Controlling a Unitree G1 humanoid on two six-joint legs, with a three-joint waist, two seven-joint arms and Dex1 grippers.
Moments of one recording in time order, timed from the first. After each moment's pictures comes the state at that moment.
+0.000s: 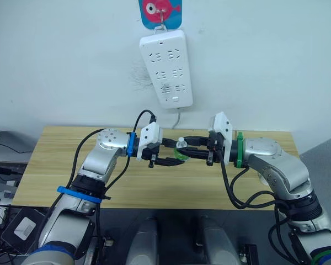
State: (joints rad) left arm -0.64 0.50 -0.23 0.21 -0.26 0.11 -1.35; right arm -0.52 -0.49 0.20 -0.33 0.48 0.66 0.85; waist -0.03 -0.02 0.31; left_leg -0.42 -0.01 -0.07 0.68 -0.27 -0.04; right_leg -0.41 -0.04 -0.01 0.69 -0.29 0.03
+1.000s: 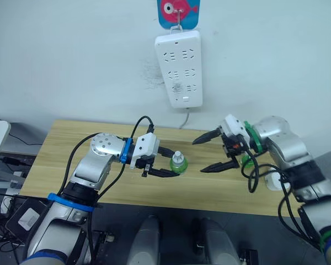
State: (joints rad) left arm -0.56 0.56 -0.23 0.11 -0.27 0.08 -1.43; right arm -0.69 -0.66 0.26 0.16 0.38 0.23 1.46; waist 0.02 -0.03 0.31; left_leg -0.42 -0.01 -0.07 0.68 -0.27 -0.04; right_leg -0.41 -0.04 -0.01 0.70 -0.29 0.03
